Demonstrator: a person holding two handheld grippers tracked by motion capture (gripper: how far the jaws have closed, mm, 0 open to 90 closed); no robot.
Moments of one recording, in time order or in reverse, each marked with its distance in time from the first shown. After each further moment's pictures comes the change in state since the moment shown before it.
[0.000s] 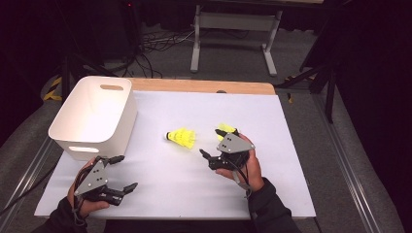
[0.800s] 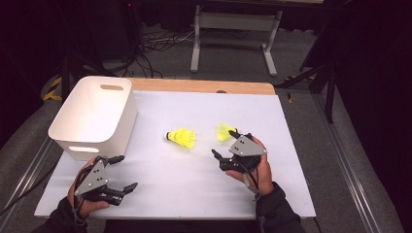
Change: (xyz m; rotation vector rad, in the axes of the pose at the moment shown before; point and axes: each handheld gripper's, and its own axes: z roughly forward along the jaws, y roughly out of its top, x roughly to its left) left arm 0.000 0.000 0.000 0.004 -0.003 -0.002; right arm -0.011 -0.018 -0.021 0.019 -0.091 0.019
